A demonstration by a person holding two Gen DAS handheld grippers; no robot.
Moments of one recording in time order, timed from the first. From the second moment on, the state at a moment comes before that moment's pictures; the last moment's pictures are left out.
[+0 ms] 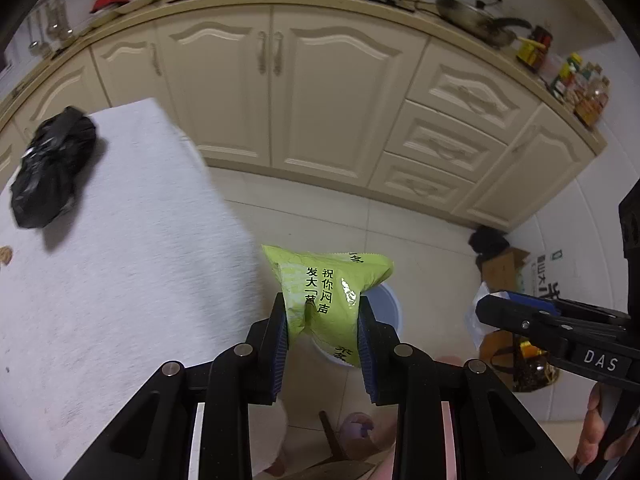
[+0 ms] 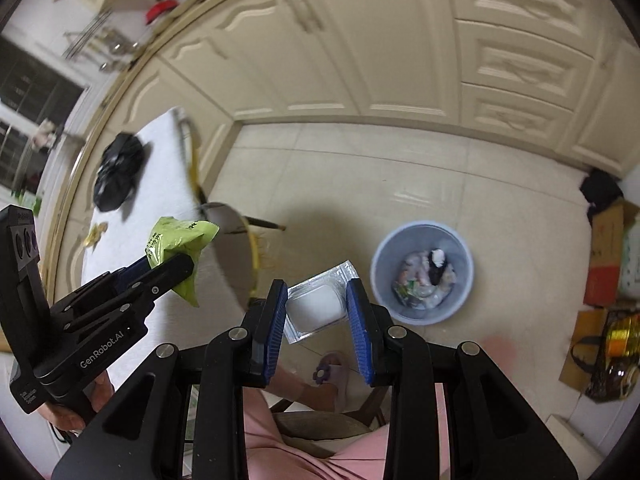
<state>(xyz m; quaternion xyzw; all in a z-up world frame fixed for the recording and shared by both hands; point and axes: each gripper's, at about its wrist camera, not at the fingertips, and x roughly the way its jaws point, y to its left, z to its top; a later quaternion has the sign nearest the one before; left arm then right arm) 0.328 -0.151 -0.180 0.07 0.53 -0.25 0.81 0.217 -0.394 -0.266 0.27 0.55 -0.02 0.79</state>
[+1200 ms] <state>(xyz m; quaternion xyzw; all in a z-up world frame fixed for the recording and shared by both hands) 0.355 -0.270 -0.245 0.16 0.55 -0.24 0.79 0.198 -0.457 -0.300 0.32 0.55 -0.06 0.77</state>
